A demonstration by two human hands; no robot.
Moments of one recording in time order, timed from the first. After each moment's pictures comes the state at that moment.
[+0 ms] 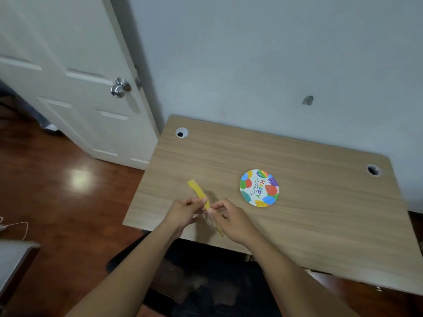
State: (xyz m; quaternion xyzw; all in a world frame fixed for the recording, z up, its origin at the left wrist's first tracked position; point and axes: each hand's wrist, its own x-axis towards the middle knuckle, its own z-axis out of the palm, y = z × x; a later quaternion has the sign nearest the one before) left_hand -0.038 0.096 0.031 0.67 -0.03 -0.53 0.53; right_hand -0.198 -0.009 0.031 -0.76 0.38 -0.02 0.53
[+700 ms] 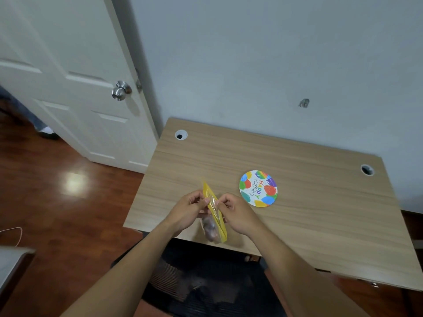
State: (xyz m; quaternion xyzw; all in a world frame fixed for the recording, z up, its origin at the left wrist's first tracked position) left_hand -0.027 0.101 0.047 0.65 -0.21 -0.54 0.49; right_hand -0.184 -0.018 0.058 -0.72 0.42 0.00 0.55
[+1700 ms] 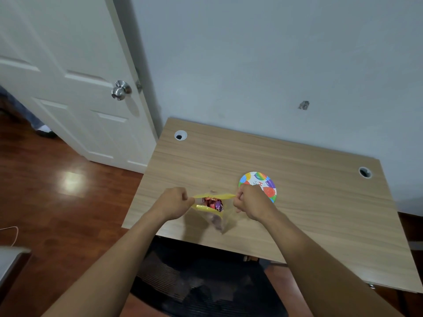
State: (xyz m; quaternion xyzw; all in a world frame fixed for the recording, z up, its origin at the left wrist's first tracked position) left_hand 0.022 0.099 0.069 0.85 -0.33 -0.36 0.17; right_hand -0.190 -0.077 0.070 -0.81 0.43 0.10 0.38
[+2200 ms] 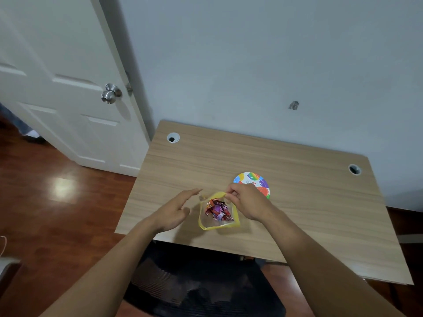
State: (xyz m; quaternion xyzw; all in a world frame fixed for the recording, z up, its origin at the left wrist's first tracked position) left_hand 0.013 0.109 0.045 0.71 -0.46 -0.46 0.27; right_hand -0.196 -0.083 0.084 -0.86 0.35 0.06 0.37
